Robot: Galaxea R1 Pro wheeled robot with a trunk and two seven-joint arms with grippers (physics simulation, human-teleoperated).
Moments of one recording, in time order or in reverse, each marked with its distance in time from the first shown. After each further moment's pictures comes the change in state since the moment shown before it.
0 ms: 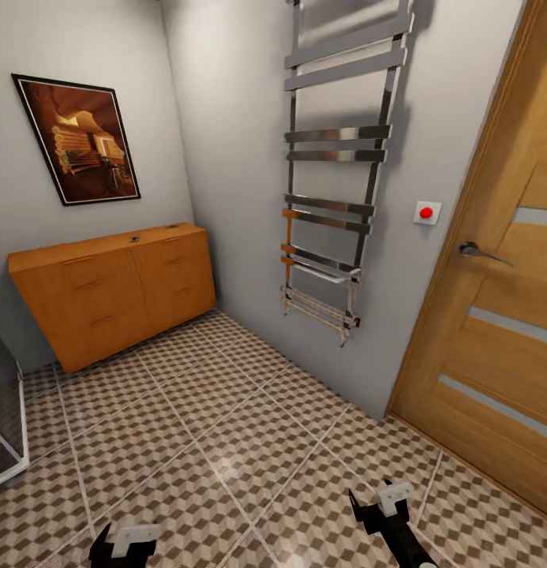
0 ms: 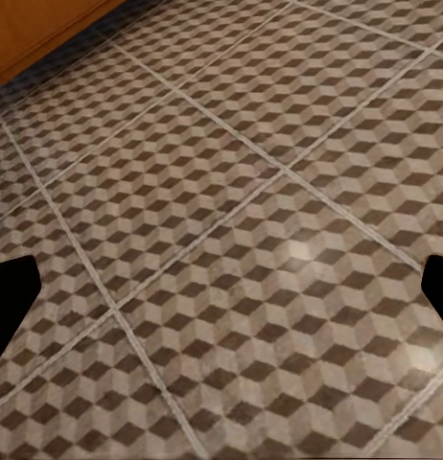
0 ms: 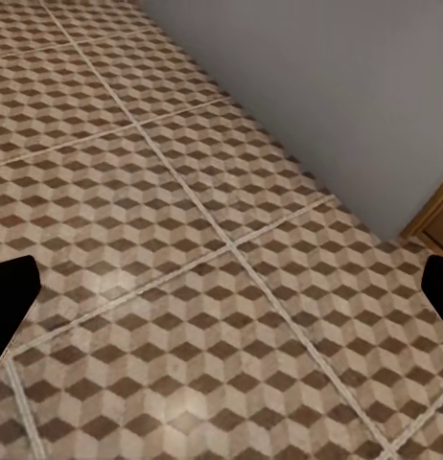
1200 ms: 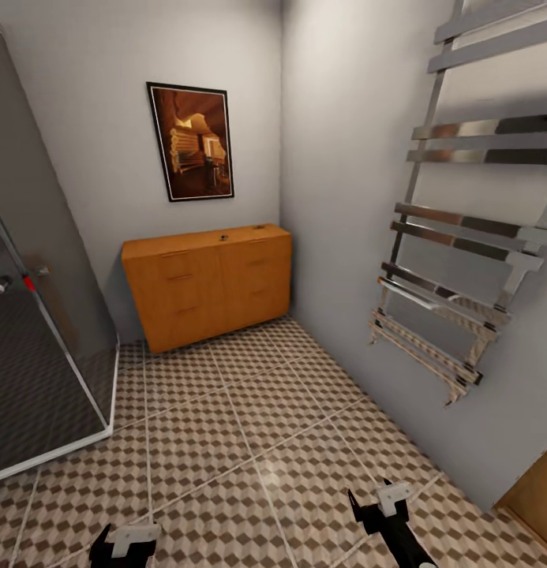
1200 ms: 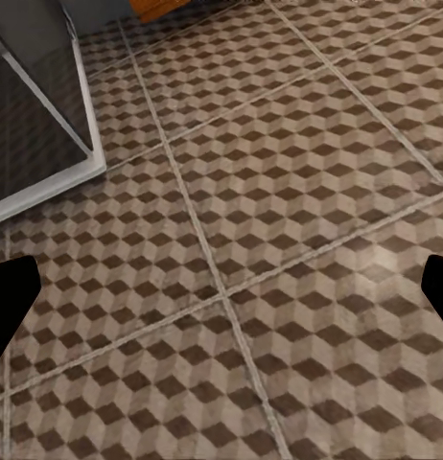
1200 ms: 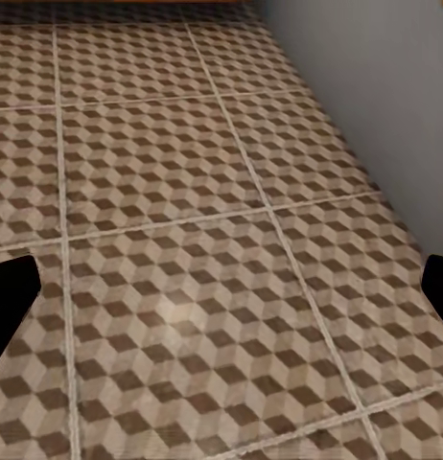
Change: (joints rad) left arm 0.000 0.000 0.000 0.000 0.000 0.000 0.000; right arm 0.000 0.001 0.000 0.000 0.000 0.000 0.001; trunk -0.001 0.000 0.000
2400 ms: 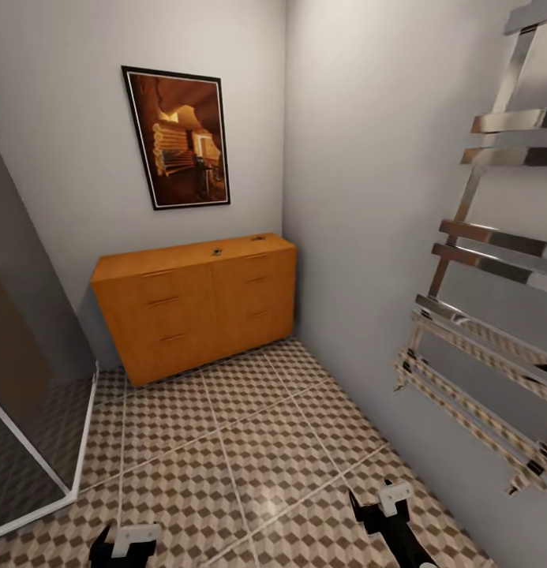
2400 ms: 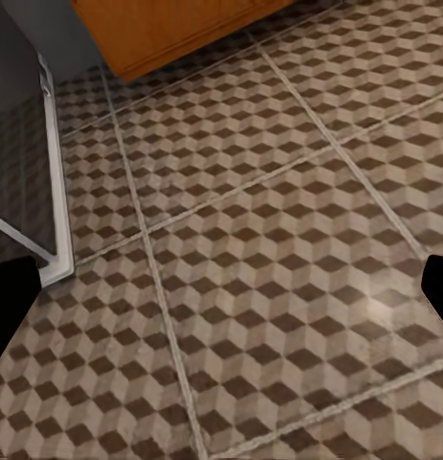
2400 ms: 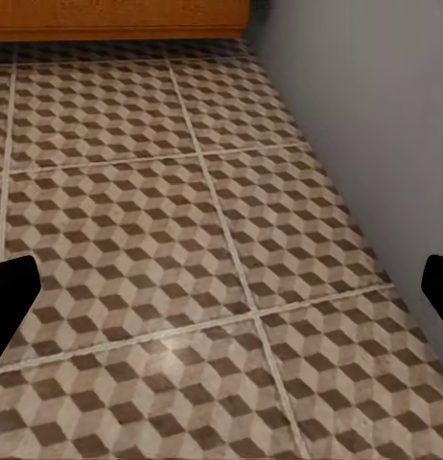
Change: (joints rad) left arm 0.000 0.000 0.000 0.000 0.000 0.000 0.000; right arm 0.000 -0.002 0.000 0.000 0.000 0.000 -0.001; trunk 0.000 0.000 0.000
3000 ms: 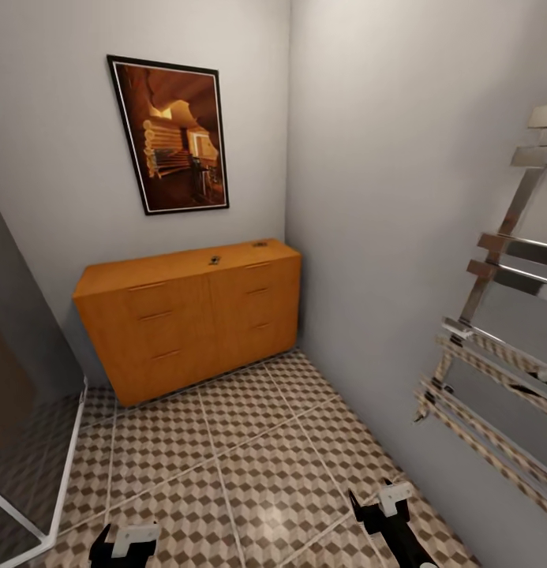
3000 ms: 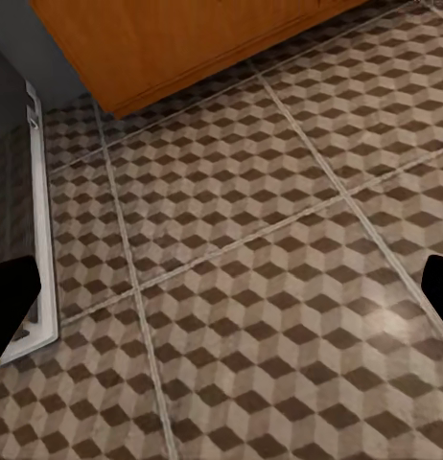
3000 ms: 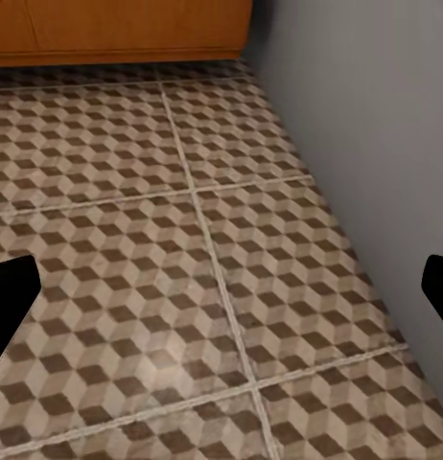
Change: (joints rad) left arm 0.000 0.000 0.000 0.000 0.000 -0.001 0.000; right arm 0.000 0.000 0.000 0.000 0.000 0.000 0.000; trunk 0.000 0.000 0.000
